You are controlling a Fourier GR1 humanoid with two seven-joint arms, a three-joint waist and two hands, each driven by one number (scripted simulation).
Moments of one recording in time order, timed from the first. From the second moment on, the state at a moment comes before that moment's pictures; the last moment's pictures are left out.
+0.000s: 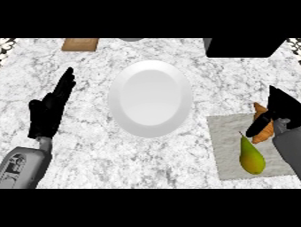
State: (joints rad) left arm -0.26 0.32 -0.14 -1.40 0.07 0.16 0.08; right arm -0.43 -0.55 0.33 -1.23 0.55 0.08 1.00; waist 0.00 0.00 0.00
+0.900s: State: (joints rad) left arm -0.25 0.26 -0.05 -1.42 -0.01 0.09 0.10; right arm -0.38 -0.46 0.18 -1.03 0.74 0.04 0.80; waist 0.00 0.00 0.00
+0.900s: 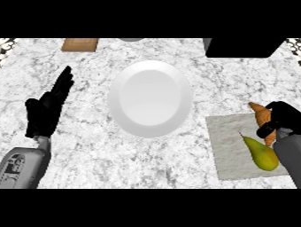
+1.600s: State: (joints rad) left arm -0.25 0.24 -0.01 -1.41 -0.04 0.06 0.09; right arm -0.26 -0.40 0.19 -1.23 0.87 -0.04 0.72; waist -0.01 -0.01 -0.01
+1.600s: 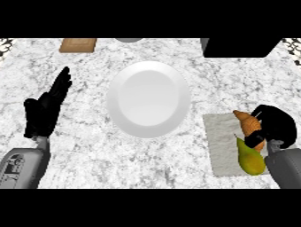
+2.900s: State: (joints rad) left arm -0.25 0.21 -0.01 -1.45 -0.07 0.05 0.12; right arm -0.38 -0.18 0.36 -1.75 0.92 -0.09 0.61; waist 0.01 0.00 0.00
